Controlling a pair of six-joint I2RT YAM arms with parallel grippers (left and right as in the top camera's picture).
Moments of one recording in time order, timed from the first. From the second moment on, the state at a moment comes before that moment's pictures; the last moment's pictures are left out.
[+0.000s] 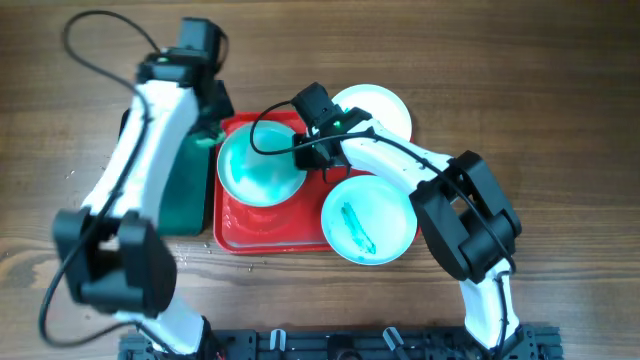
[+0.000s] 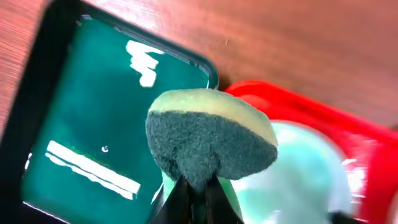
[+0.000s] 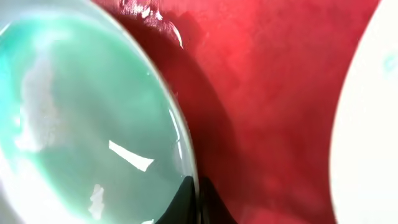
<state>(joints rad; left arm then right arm) -0.12 1.80 1.58 -1.07 -0.21 -0.48 0.65 2.15 1.50 -0.57 -0.17 0.54</state>
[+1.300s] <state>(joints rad) -0.08 1.71 1.59 -1.11 -0.13 -0.50 0.89 1.75 1.50 -0.81 0.70 0.34</state>
